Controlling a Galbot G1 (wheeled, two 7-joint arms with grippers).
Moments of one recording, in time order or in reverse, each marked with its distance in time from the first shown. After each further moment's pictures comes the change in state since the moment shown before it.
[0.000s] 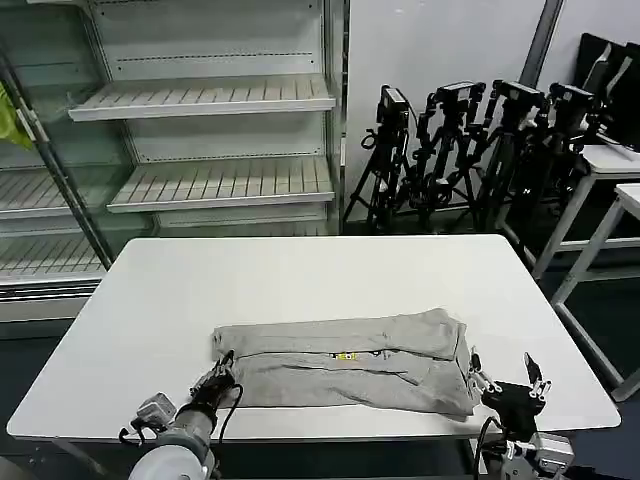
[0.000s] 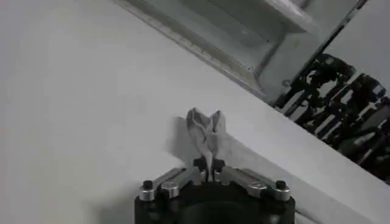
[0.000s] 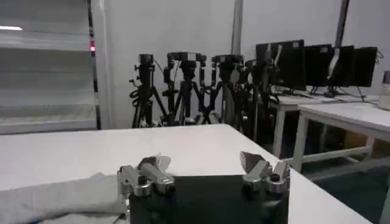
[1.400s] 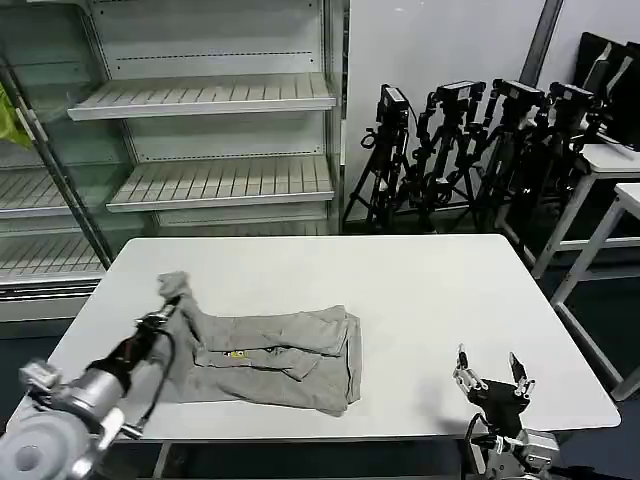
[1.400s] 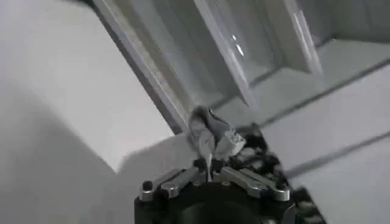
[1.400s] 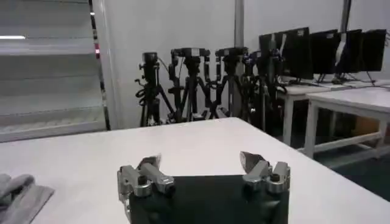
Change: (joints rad) left arm -0.053 0.103 -0.337 -0.187 -0.769 0.100 -0.037; right arm 0.025 0.033 -0.042 -0.031 0.010 -0.002 -0.001
